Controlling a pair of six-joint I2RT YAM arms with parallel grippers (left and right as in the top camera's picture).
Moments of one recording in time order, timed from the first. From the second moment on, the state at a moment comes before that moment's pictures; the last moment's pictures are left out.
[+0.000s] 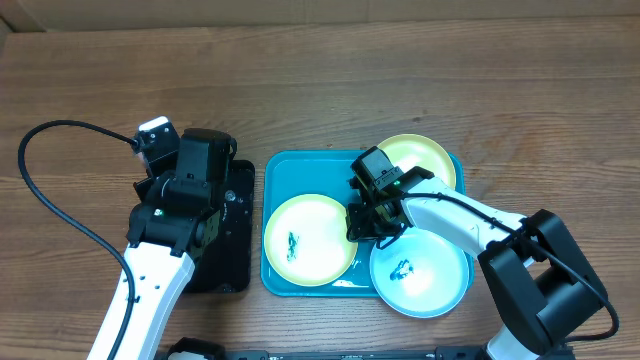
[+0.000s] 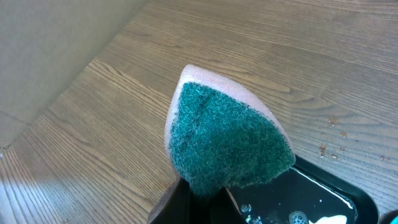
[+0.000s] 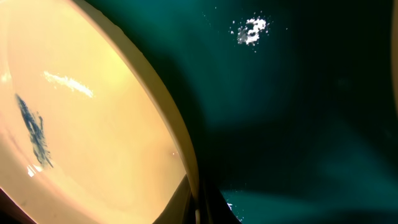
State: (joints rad) left arm -0.23 1.18 1.02 -0.78 -0.79 -0.50; right arm 0.60 1.81 1.03 -0.62 -0.35 0.48
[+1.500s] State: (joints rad) left arm -0.17 1.45 1.02 -0.94 -0.07 -0.56; right arm 0.60 1.81 1.03 -0.62 -0.35 0.48
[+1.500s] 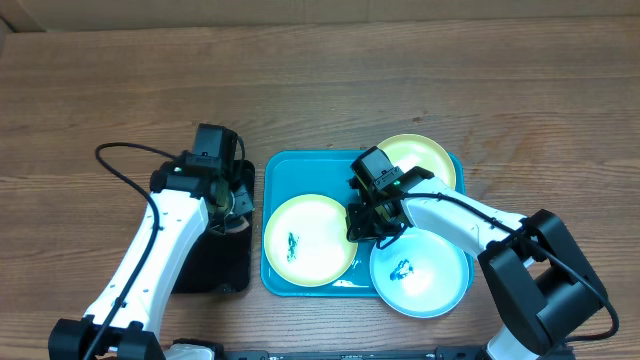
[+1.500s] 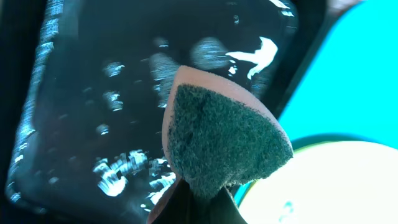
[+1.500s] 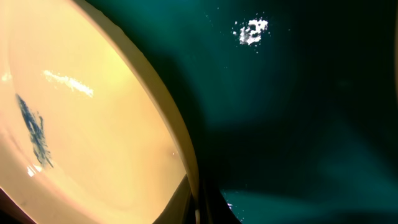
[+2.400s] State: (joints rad) left arm -0.48 1.79 1.04 -0.88 0.13 -0.50; right arm 0.60 1.81 1.03 -0.61 -0.35 0.47
